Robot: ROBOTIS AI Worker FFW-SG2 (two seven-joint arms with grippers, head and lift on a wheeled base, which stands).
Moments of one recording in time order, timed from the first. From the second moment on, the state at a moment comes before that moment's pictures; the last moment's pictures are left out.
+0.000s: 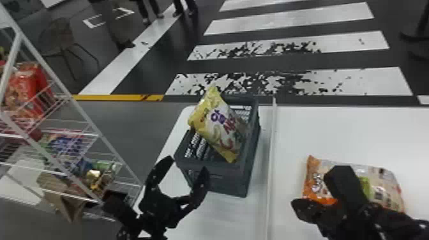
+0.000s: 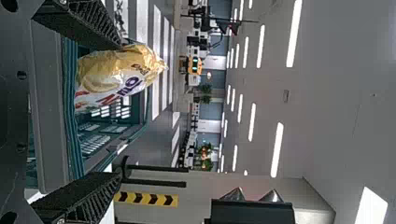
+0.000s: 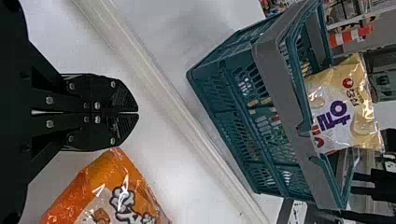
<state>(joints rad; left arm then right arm) 0.62 0.34 0.07 -1.84 0.40 -0.40 -0.23 0.11 -0.16 0.43 -1.86 0.16 0.77 0.58</state>
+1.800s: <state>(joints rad) 0.62 0.34 0.08 -1.84 0.40 -0.40 -0.23 -0.21 -0.11 0.37 -1.42 0.20 0.62 0.49</state>
